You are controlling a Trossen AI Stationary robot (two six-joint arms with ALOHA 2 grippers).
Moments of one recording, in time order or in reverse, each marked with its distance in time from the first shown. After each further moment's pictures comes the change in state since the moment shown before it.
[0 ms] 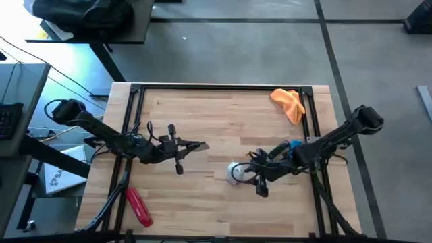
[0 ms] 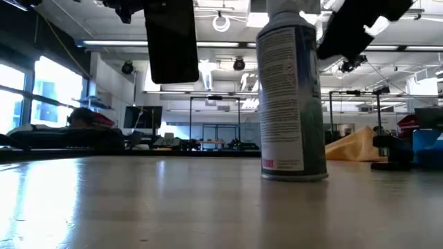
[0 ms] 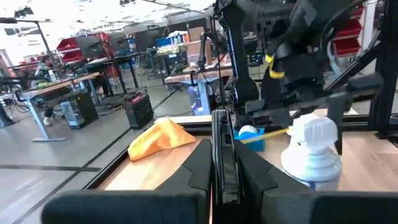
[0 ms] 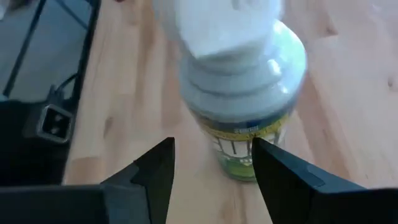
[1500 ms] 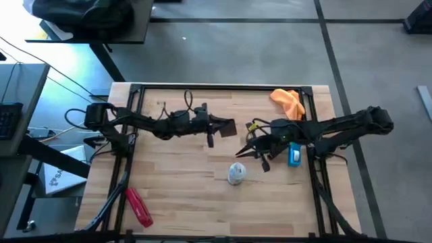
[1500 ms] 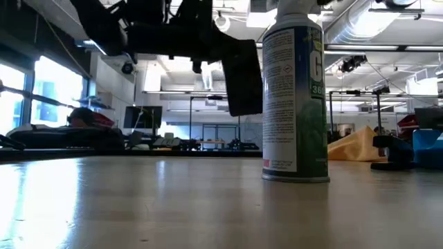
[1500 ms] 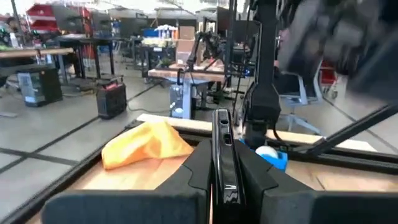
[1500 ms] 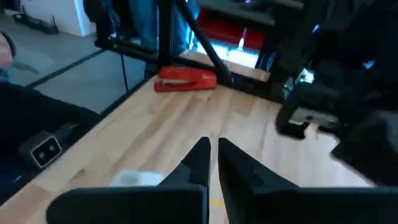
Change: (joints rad) left arm 0.532 0.486 0.245 0.275 0.604 -0.196; right arm -0.353 -0.156 -0.121 0.410 -0.412 -0.722
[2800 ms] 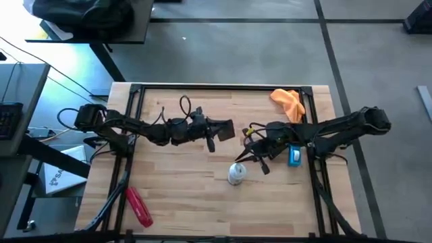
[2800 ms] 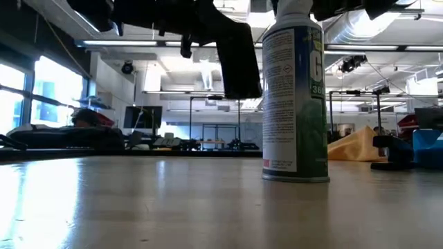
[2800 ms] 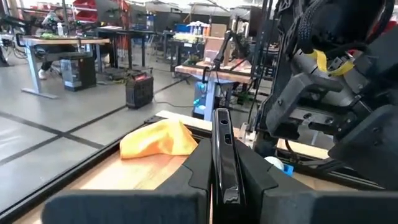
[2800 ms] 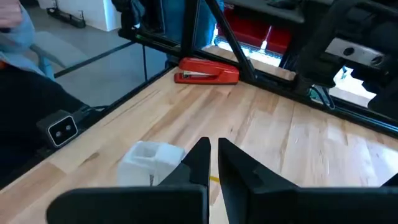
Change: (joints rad) left arm -0.145 -0.105 0.023 -0.177 -0.296 -0.105; right arm -0.022 0.048 -0.043 0.109 -0.119 -0.070
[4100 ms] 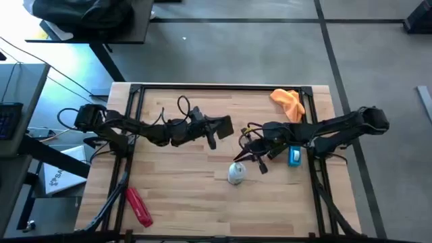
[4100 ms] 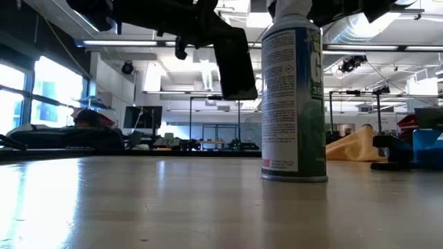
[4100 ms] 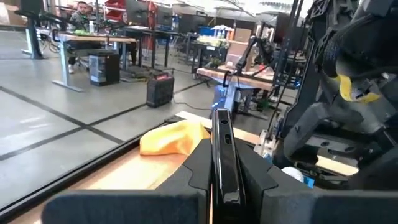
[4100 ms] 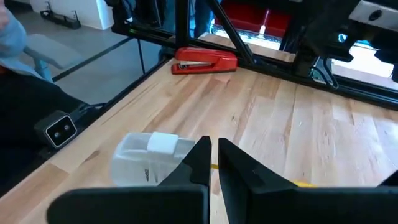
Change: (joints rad) left arm -0.026 0.001 0.000 0.004 -0.155 0.016; right arm -0.001 0.047 0.005 -0.050 0.013 0.053
